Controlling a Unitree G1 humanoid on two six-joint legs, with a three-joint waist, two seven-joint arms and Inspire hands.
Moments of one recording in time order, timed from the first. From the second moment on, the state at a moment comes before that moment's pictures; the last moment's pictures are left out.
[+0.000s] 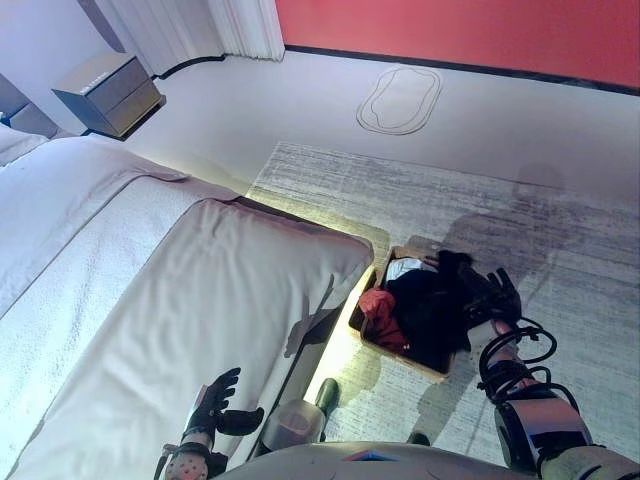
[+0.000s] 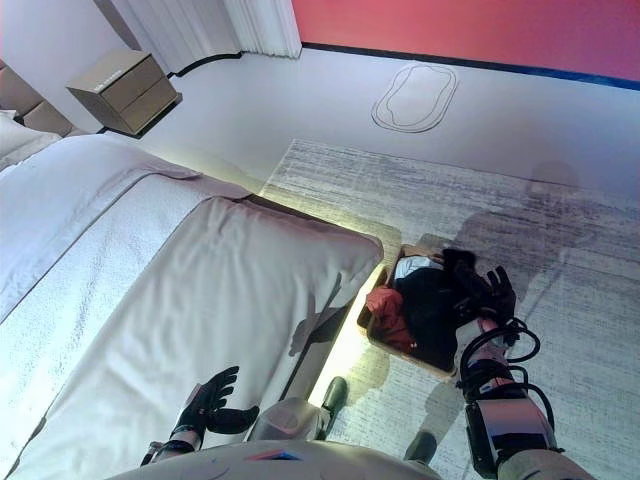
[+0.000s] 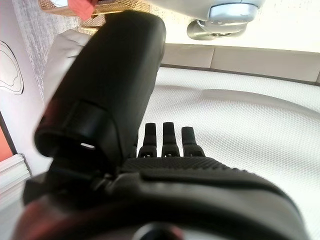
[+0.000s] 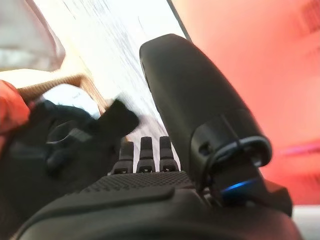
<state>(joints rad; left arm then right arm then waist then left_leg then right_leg) 0.16 0.26 -0.24 1.06 -0.04 -0.40 0.14 -0.40 -0.33 0.00 1.09 0.95 -0.27 -0.23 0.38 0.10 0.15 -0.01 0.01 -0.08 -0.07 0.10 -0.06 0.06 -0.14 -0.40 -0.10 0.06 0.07</state>
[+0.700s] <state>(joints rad) 0.13 0.26 -0.23 1.05 -0.04 -0.40 0.13 -0.17 -0.17 0.14 1.12 0.88 -0.21 -0.03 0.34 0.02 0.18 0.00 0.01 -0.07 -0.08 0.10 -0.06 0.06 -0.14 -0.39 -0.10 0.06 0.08</state>
